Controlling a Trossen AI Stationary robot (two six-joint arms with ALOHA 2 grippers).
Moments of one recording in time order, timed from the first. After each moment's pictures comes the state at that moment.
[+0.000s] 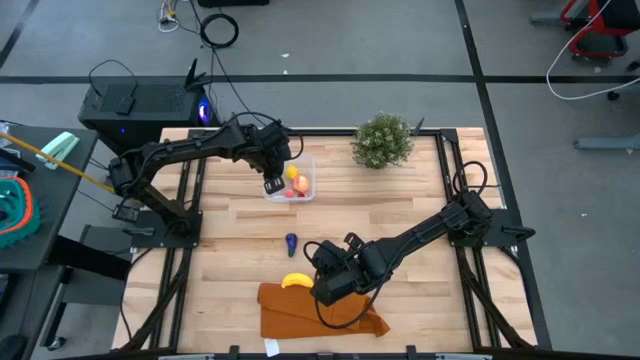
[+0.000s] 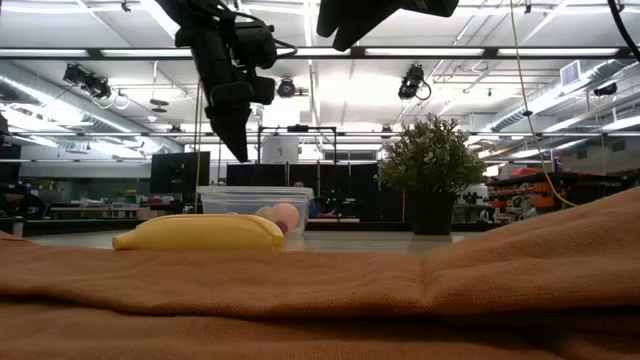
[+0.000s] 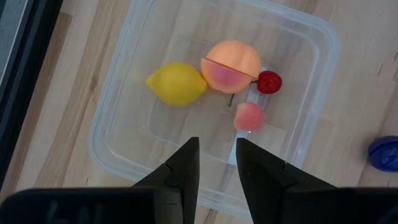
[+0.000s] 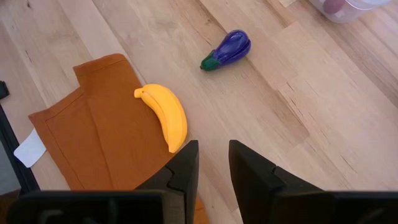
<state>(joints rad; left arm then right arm) 0.46 1.56 1.20 -0.81 0.00 0.12 0.47 2.05 1.91 -1.07 0.44 1.03</state>
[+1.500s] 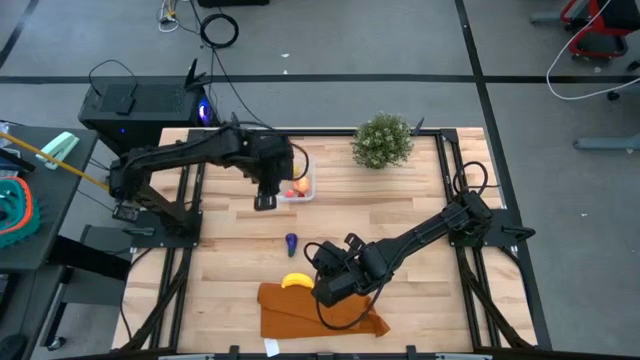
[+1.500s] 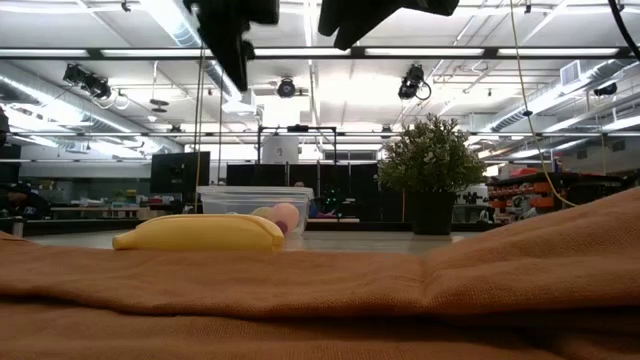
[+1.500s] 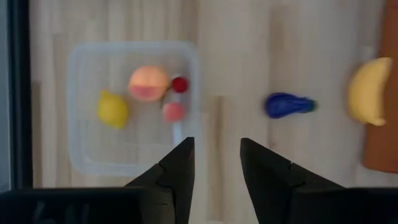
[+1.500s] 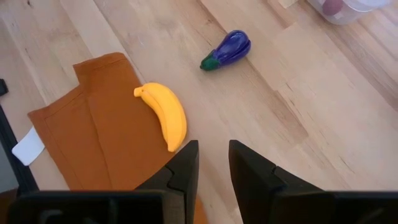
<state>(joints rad) 0.21 1.54 1.56 -1.21 0.00 0.19 0.48 2.05 1.91 -1.08 0.44 1.02</state>
